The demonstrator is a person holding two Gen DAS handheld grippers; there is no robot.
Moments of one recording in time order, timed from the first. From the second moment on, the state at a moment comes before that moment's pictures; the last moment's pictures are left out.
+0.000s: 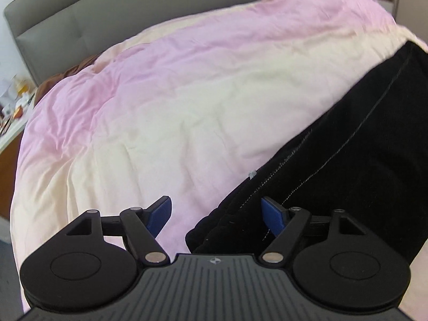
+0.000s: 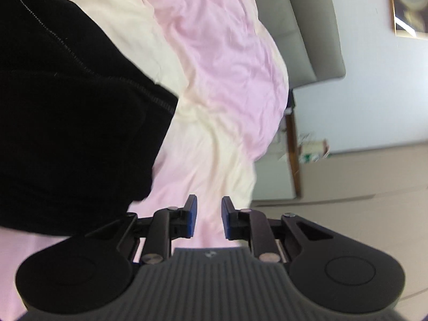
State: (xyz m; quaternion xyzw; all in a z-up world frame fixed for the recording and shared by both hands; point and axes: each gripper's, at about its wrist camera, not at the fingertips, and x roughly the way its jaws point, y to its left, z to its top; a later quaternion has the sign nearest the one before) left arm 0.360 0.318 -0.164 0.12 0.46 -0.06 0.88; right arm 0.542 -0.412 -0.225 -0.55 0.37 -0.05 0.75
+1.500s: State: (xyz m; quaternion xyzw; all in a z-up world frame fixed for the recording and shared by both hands) left arm 0.238 0.320 -0.297 -0.64 0.24 0.13 0.72; right arm 0.475 -0.465 -0.291 0.48 0.30 -0.06 0.82
